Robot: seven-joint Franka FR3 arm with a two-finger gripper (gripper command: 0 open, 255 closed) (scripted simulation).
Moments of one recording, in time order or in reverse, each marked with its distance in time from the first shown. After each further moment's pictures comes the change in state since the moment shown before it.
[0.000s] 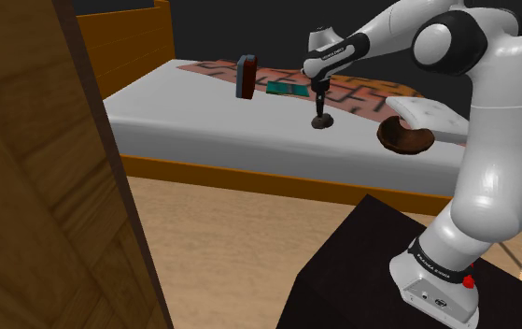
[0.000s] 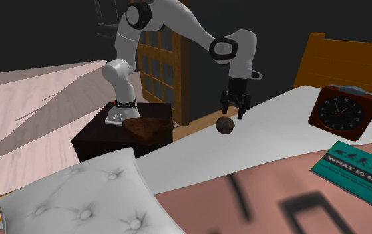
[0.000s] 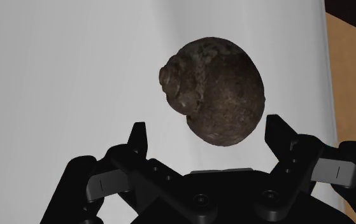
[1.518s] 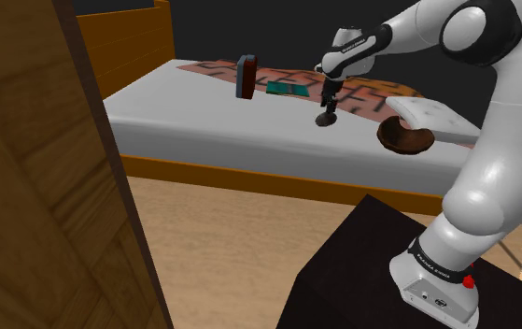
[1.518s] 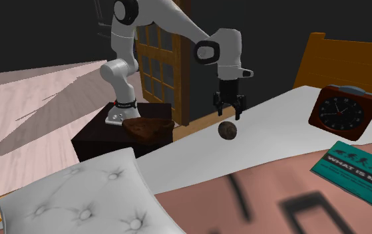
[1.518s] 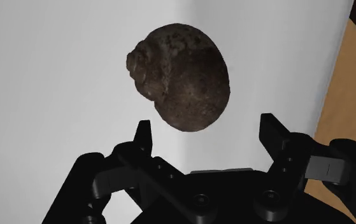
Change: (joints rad) arm -0.187 -0.128 0.114 -0.182 0.165 0.207 -0.423
